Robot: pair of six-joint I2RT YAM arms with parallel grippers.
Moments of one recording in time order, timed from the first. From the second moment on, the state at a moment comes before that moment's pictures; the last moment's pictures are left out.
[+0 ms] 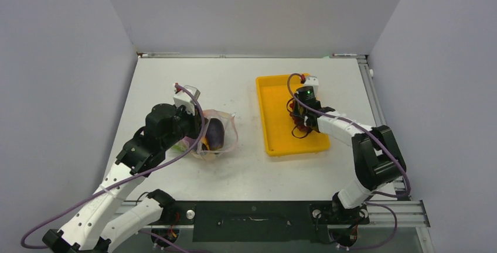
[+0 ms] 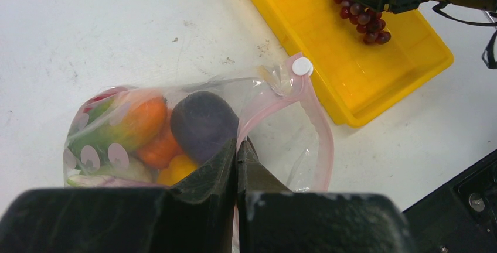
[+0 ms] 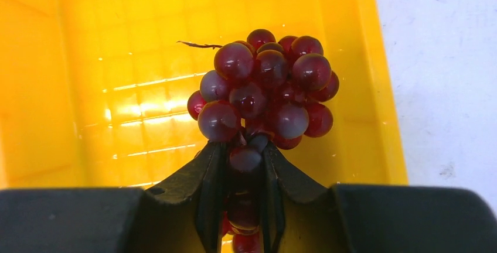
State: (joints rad) left arm -0.56 0.81 0.93 -0.52 -0.02 -0.22; right arm 0.38 1.62 0.90 -0.02 0.29 0.32
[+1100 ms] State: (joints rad) left arm -0.56 0.81 0.93 -0.52 -0.02 -0.22; right arm 0.57 1.04 0.94 -0.13 -0.10 0.30
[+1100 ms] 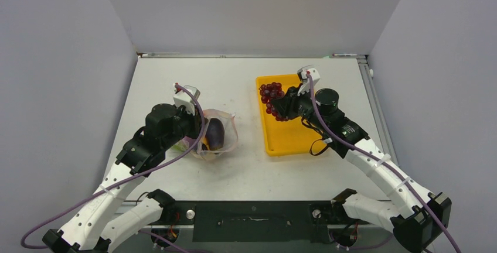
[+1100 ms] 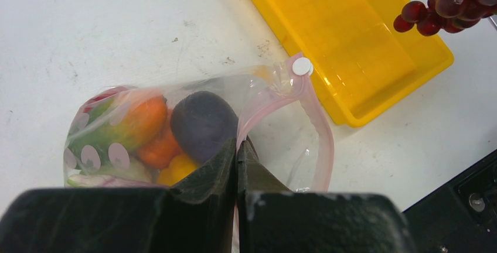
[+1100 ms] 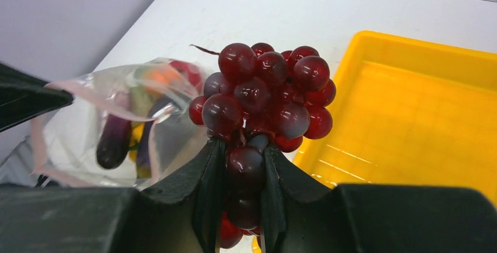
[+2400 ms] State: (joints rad) left arm -0.56 0.81 0.93 -0.52 -0.02 -0.22; right arm 0.84 1.23 1.20 -0.36 -0.55 0.31
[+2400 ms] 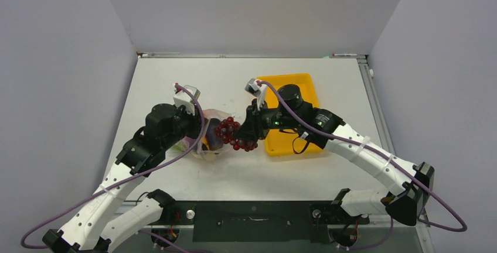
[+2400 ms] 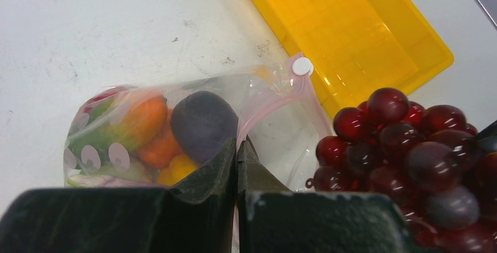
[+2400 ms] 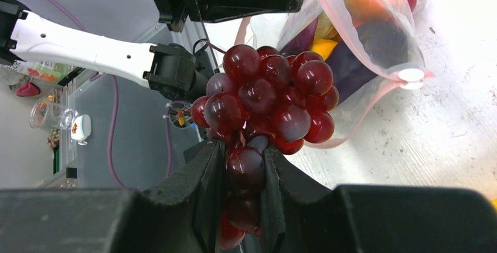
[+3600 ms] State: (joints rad) left arm -0.56 0.81 0.93 -0.52 -0.02 -0.22; right arm 0.94 1.57 1.38 -0.28 -0.17 0.60
